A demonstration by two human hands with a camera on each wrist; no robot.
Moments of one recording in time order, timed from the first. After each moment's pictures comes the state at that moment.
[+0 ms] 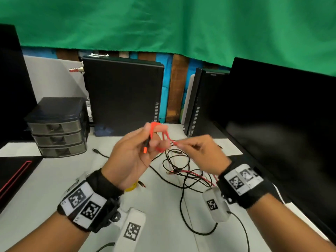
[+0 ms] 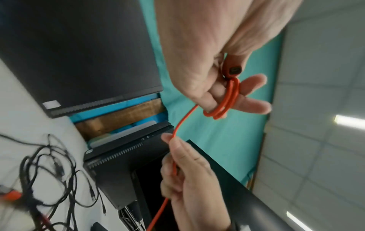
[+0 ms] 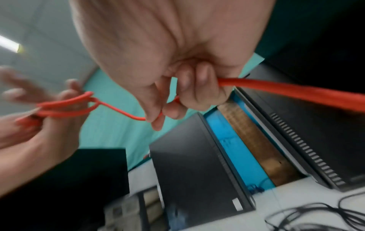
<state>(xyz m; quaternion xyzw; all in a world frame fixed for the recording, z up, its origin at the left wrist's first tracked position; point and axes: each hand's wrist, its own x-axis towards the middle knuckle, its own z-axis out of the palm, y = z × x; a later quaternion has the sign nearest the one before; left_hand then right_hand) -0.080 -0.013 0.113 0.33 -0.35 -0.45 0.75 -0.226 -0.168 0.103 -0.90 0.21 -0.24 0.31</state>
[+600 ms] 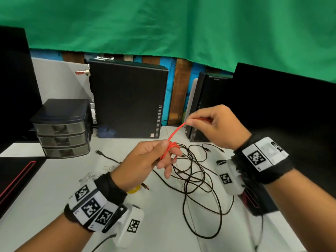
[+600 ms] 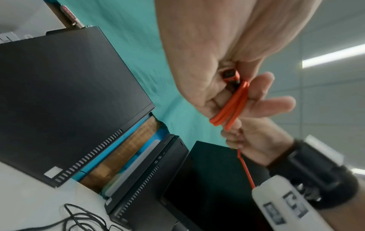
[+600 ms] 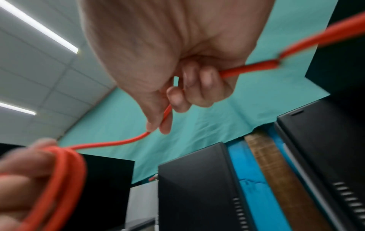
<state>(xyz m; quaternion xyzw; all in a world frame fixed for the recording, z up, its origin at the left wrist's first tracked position) -0.071 -0.015 0.094 0.46 -0.53 -0.37 0.61 -0.221 -0.175 0.180 -0.93 0.17 -0.29 0.16</state>
